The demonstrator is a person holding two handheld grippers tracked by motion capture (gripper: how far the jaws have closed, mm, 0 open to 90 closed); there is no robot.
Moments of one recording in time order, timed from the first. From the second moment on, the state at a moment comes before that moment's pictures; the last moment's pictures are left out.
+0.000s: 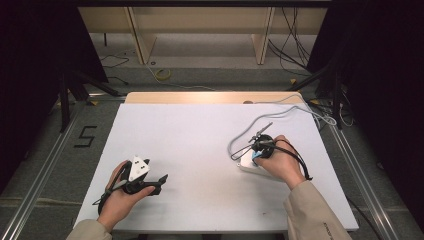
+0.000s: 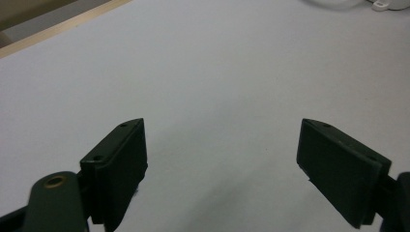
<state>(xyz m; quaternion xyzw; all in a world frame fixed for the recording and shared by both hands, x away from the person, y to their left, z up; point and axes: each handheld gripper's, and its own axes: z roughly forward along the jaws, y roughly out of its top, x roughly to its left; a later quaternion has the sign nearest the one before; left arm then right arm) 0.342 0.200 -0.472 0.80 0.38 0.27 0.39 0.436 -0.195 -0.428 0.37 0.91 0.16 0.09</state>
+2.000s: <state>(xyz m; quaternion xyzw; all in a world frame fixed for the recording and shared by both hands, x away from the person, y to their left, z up) 0.342 0.200 -0.472 0.80 0.38 0.27 0.39 0.434 -0.190 -0.432 0.38 0.91 0.15 0.10</state>
